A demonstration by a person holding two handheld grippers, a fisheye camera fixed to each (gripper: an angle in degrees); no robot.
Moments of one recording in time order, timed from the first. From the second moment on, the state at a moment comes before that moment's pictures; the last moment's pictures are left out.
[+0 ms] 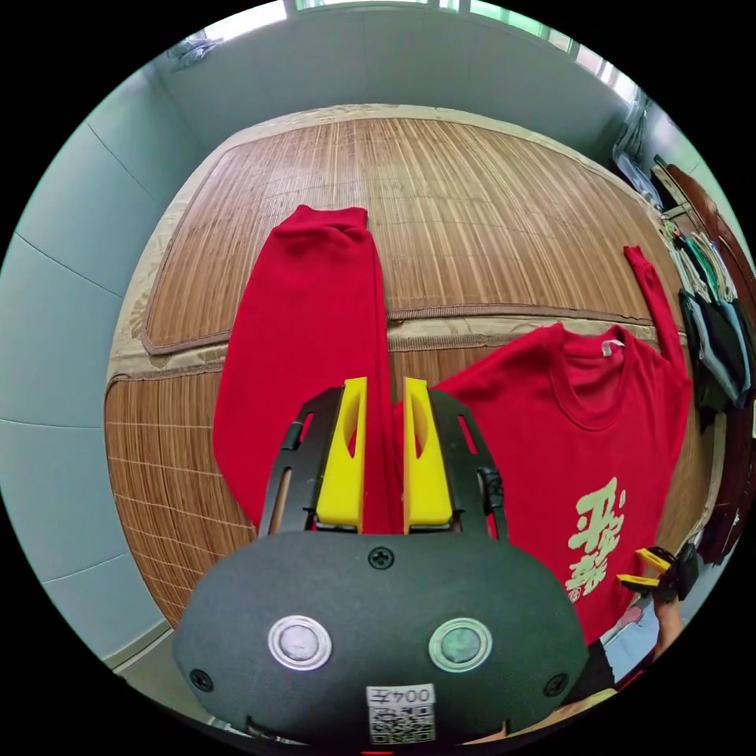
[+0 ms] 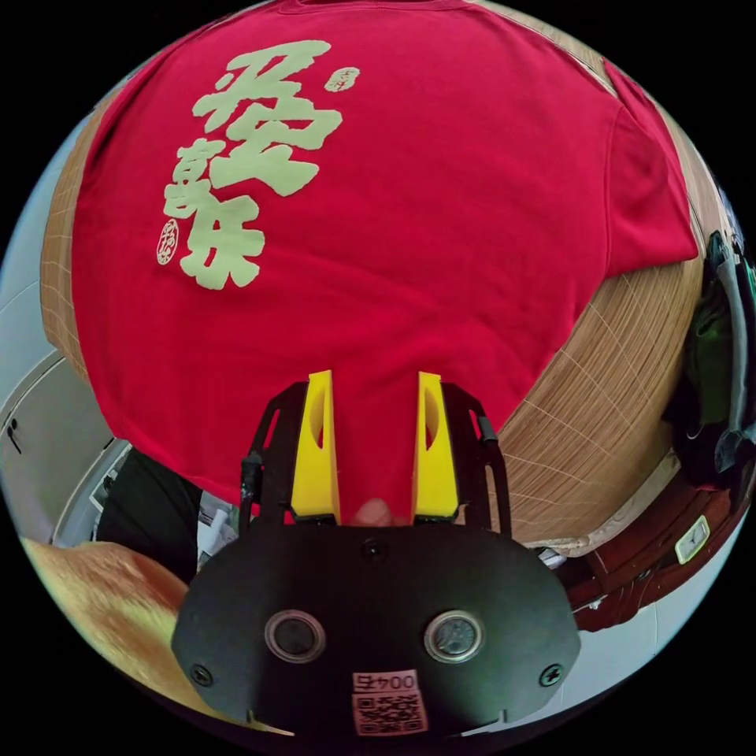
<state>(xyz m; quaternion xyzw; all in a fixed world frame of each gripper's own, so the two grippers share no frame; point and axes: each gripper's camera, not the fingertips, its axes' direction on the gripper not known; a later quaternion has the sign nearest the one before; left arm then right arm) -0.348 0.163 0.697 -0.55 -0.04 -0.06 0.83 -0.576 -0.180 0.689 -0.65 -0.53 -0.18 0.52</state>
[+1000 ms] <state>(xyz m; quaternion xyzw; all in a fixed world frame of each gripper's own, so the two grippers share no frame) -0.508 0.214 0.287 -0.46 -0.26 -0.27 0.80 -0.556 -0.177 0.655 -0.61 -0.54 -0.14 0.57</state>
